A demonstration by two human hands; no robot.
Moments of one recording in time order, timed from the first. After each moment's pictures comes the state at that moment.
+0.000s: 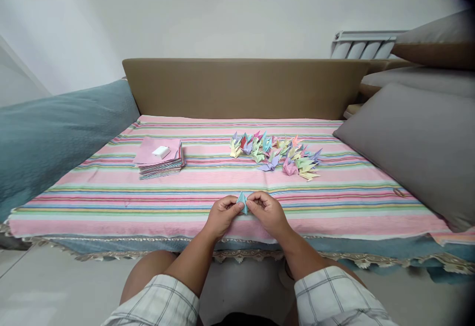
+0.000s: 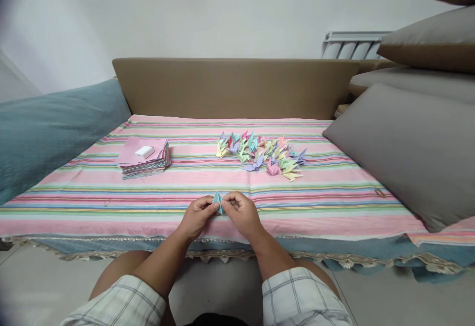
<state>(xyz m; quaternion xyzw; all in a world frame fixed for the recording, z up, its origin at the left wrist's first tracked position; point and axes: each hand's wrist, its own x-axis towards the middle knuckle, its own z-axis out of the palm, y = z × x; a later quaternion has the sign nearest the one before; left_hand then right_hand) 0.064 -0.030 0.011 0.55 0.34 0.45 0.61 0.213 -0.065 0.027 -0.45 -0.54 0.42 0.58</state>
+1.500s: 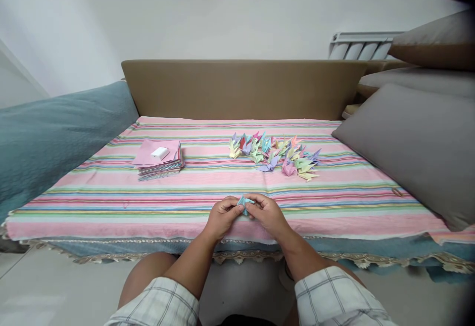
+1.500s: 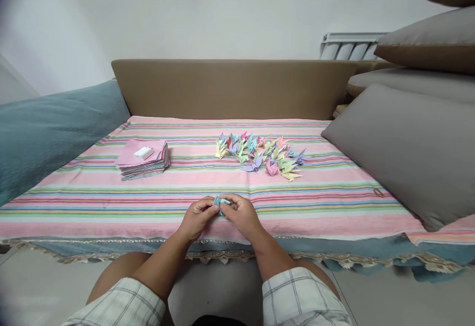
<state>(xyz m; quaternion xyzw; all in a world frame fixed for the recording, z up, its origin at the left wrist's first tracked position) 0.062 -0.029 0.010 0.63 0.32 0.46 0.54 0.212 -0.062 0.027 -0.47 -0.48 0.51 0.54</state>
